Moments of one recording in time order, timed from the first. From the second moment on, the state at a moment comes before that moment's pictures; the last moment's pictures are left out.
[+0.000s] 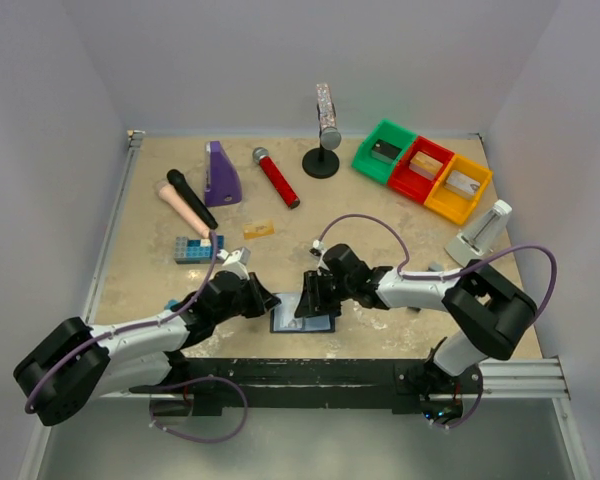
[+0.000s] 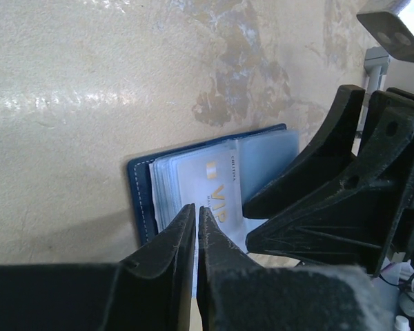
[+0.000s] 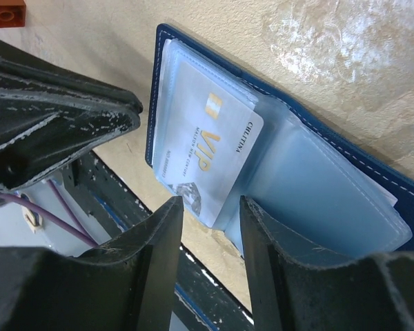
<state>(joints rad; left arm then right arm) -0.78 1.08 0.21 0.31 0.01 -0.93 0.86 1.55 0.65 0.06 -0.37 0.80</state>
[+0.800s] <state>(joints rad) -0.78 1.19 0.16 0.49 0.11 -0.97 0.85 1.57 0.62 0.17 -0.36 0.88</state>
